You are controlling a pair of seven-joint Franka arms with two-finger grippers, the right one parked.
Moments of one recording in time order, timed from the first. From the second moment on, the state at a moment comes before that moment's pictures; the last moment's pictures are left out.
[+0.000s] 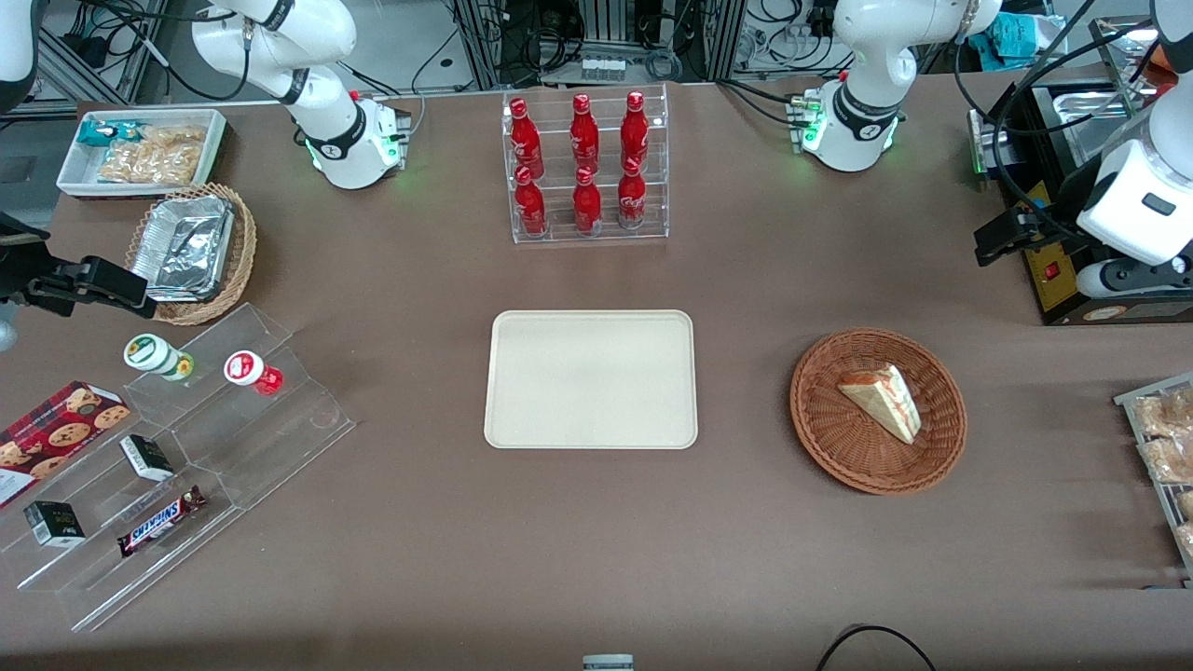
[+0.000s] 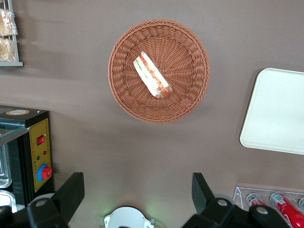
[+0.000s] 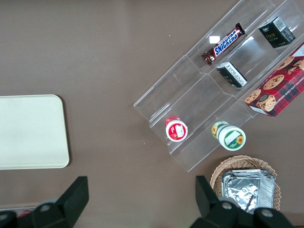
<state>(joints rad) 0.09 0.05 -0.21 -1.46 0.03 1.38 -0.23</state>
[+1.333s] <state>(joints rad) 0.10 0.28 -0.19 -1.76 0.03 1.83 -0.81</state>
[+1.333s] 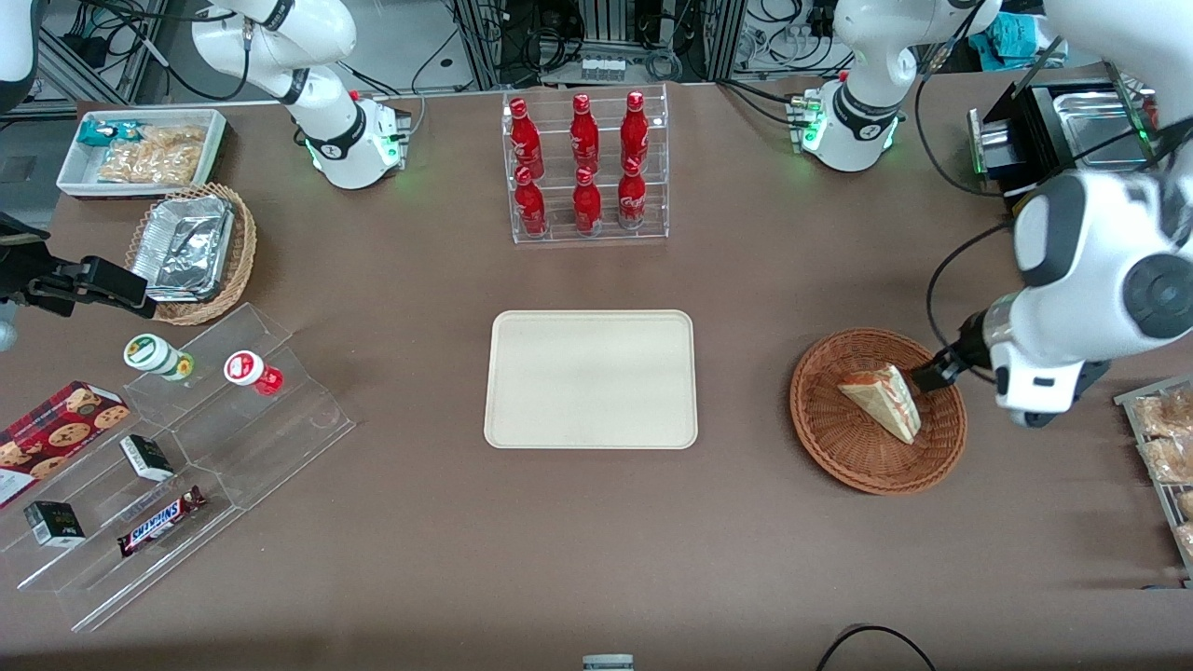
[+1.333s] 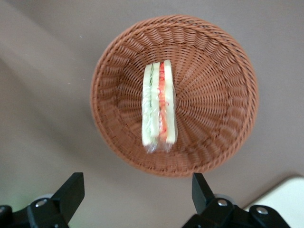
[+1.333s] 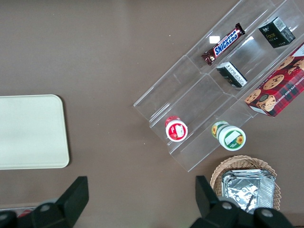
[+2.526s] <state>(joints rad) 0.10 0.43 -0.19 -2.00 0.11 2.27 -1.01</state>
